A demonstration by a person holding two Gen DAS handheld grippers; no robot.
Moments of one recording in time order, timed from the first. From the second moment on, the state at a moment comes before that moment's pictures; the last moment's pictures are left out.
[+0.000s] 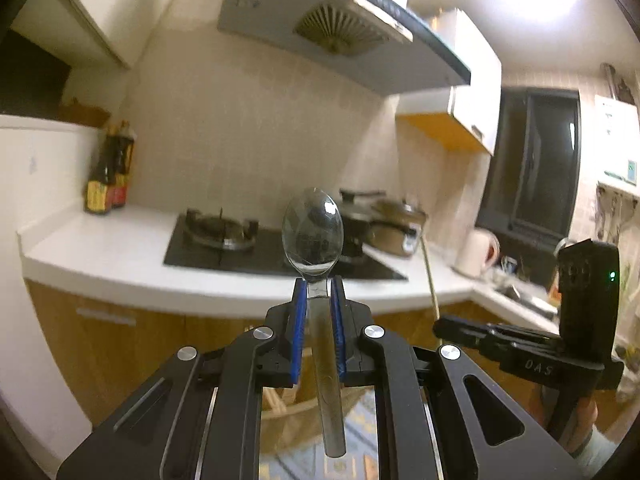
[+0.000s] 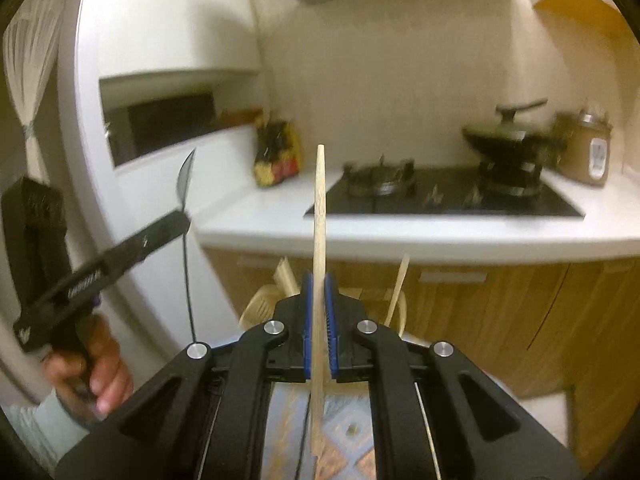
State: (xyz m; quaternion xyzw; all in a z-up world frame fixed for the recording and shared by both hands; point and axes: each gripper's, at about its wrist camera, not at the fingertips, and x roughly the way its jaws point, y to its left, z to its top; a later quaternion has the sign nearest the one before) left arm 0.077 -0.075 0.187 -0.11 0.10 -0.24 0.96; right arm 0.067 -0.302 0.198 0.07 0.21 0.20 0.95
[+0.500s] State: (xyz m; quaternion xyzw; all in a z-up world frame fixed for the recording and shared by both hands) left arm 0.132 -0.102 0.151 -0.13 0.05 -0.19 0.97; right arm 0.135 -0.302 0.184 0.05 0.10 0.10 0.99
